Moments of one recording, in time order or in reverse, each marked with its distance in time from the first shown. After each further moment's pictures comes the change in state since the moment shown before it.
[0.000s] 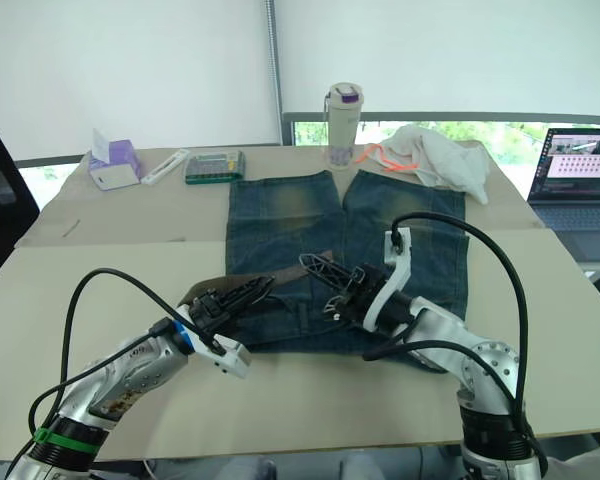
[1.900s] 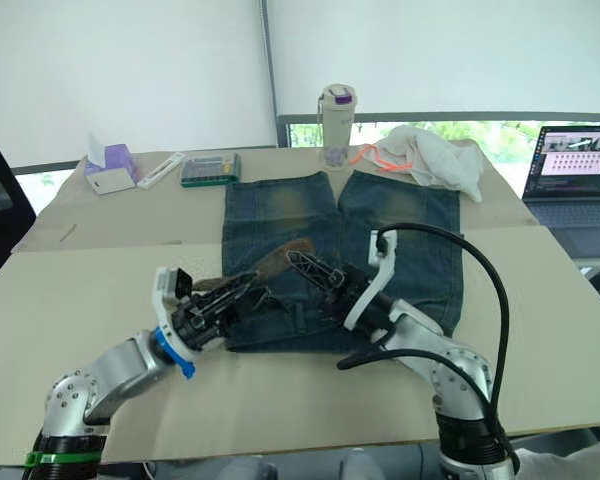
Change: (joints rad) left arm 0.044 -0.175 0.327 -0.088 -2.755 1.685 -0.101; right arm 0.017 0.103 0.069 -0.032 -0.275 -0.090 0.245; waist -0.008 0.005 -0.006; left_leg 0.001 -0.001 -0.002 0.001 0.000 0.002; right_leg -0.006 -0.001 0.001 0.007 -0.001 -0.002
